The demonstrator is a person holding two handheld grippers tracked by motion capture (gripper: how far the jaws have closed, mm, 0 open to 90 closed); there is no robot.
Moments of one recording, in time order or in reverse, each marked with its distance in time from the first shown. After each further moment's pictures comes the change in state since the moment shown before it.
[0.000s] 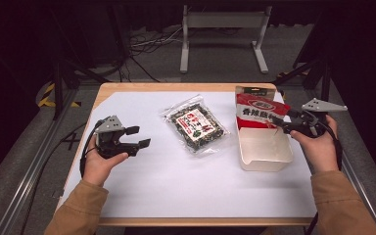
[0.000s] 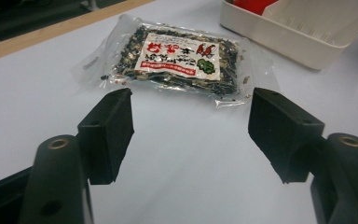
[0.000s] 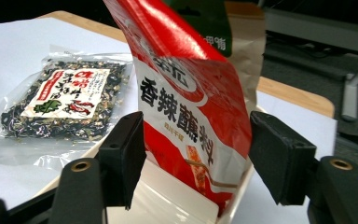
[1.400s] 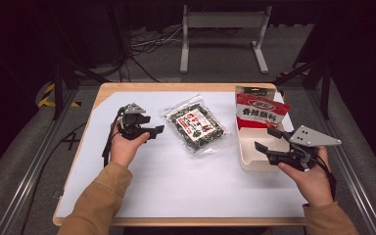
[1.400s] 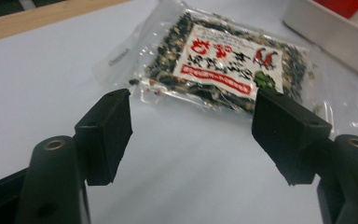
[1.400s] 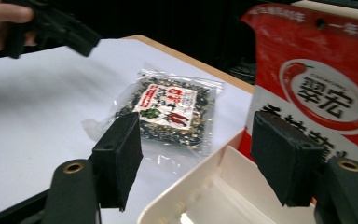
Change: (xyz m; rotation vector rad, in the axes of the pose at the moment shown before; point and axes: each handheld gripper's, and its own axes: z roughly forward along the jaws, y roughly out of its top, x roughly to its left) left arm 0.026 0.027 0.071 0.064 0.132 -0.142; right arm 0.094 -0.017 -0.034 -0.136 0.176 -0.160
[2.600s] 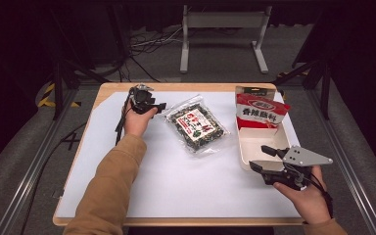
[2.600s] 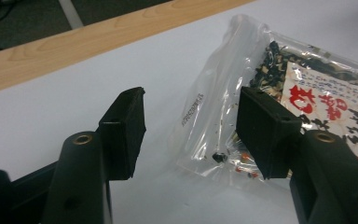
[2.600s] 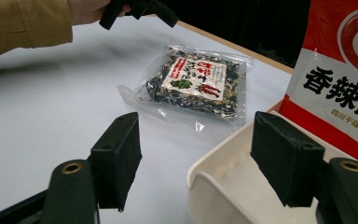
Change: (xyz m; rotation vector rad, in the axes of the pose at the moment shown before) left arm 0.057 0.039 0.082 0.052 0.106 -0.020; right arm 0.031 -0.029 -0.006 0.052 0.042 0.002
